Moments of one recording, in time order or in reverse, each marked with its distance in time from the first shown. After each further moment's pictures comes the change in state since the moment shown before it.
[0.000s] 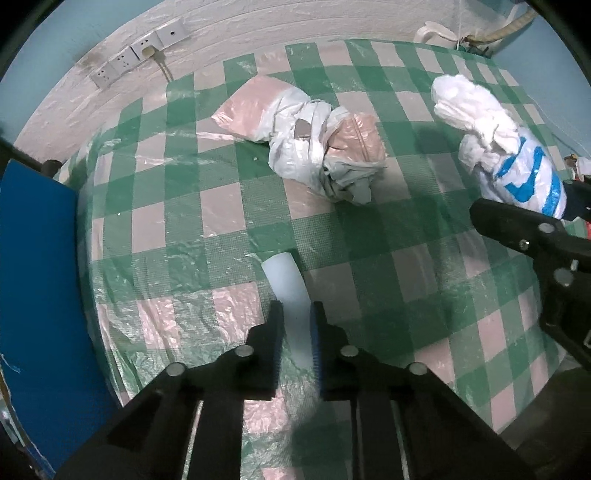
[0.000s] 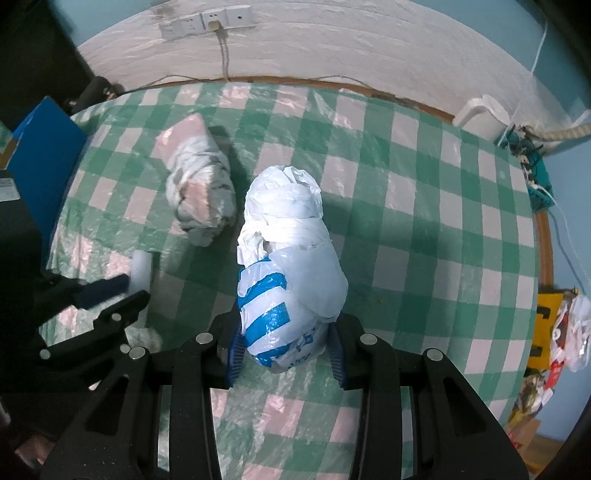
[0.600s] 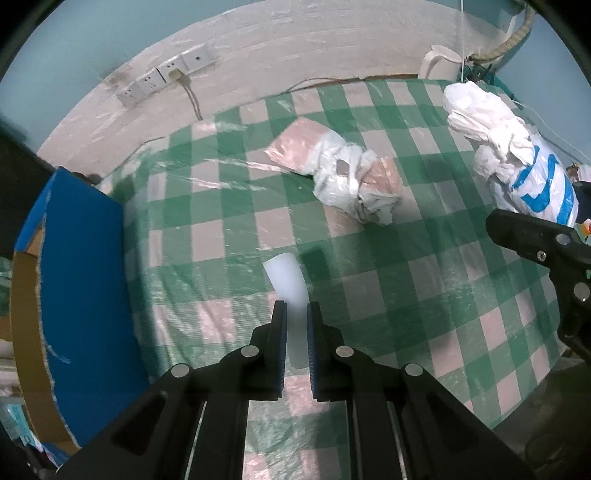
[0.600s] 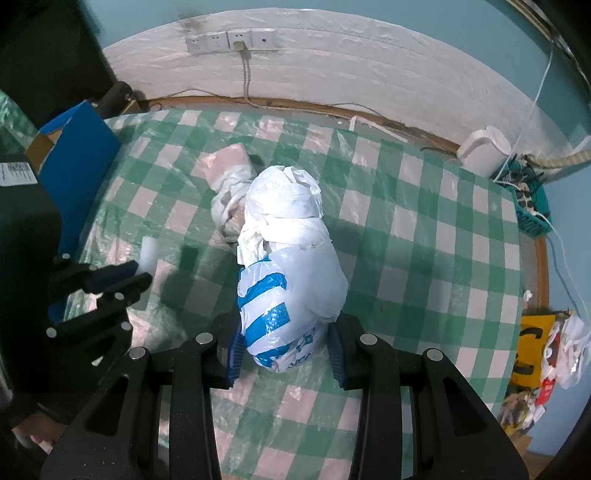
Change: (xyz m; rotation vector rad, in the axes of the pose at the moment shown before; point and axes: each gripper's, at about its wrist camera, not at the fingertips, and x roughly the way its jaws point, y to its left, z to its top) left arm -0.045 0.024 -0.013 -0.005 -0.104 0.063; right arm -0.038 0.017 0.001 -0.063 -0.073 0.011
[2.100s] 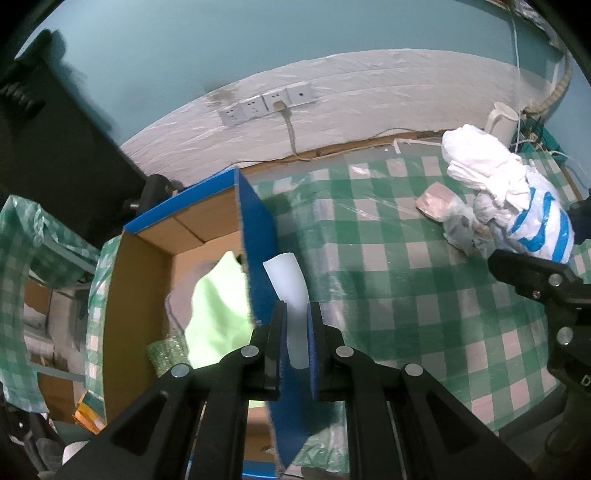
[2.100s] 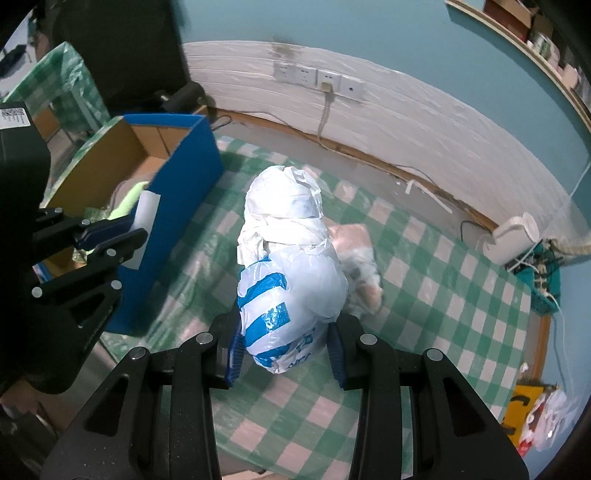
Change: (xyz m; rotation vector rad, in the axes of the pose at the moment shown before) left arm -0.073 0.127 -0.030 -0.140 -0.156 0.199; right arm -0.050 0.121 0.036 -0.228 -0.105 0.076
